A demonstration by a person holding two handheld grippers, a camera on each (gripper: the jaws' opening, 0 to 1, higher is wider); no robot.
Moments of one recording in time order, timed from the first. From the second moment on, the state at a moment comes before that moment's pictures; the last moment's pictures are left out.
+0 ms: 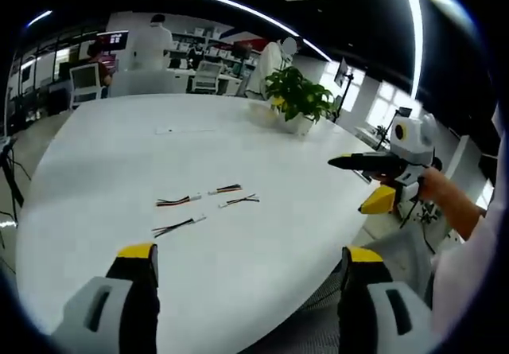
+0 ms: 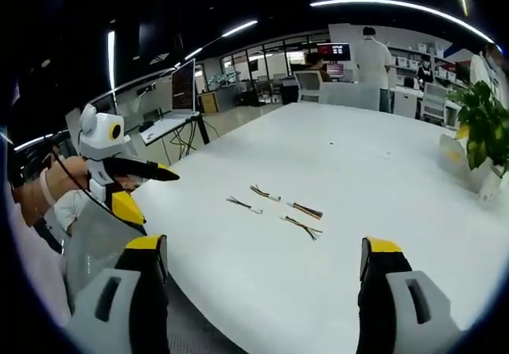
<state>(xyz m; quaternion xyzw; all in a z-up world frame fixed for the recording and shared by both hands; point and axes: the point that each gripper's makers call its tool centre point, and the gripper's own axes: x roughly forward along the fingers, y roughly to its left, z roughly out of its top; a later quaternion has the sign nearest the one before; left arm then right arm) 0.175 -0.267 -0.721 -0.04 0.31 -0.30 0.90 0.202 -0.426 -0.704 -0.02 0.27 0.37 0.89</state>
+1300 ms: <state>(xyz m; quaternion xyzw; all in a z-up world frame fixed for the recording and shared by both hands) 0.175 -0.261 -0.718 -0.05 0.31 -0.29 0.90 0.201 -0.427 -0.705 -0.02 0.27 0.36 0.89</state>
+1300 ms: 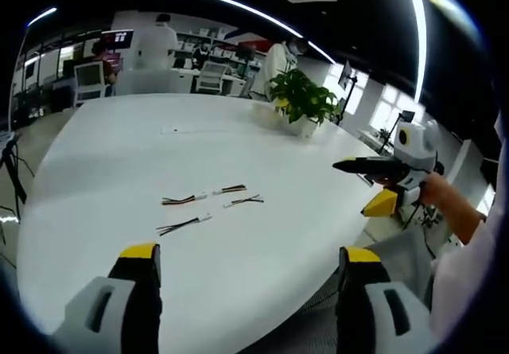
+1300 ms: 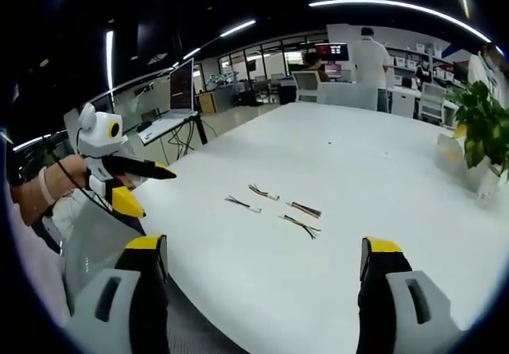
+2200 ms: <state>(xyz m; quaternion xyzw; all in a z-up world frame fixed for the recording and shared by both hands) 0.172 -0.260 -0.721 -0.05 0.31 -0.29 0.90 0.194 -0.422 -0.713 -0.01 0.28 0.37 0.89</state>
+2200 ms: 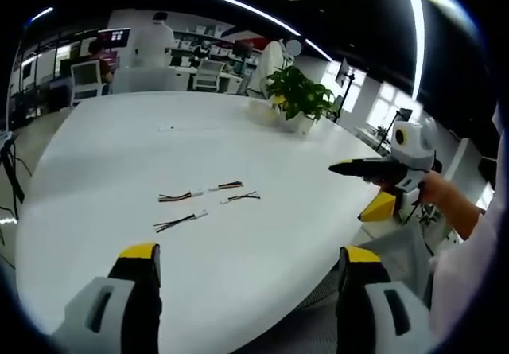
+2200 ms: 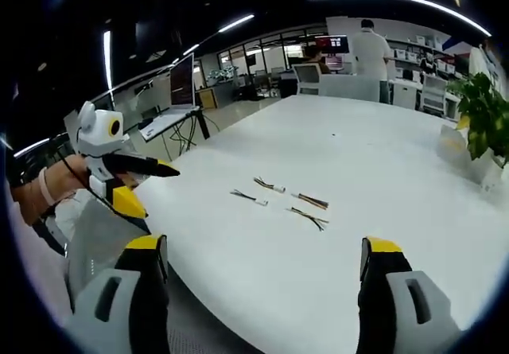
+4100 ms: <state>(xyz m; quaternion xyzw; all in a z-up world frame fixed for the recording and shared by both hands) 0.203 -0.251 -0.720 -0.02 0.30 -0.28 0.91 0.247 -0.404 -0.707 -0.01 0.26 0.39 0.88</state>
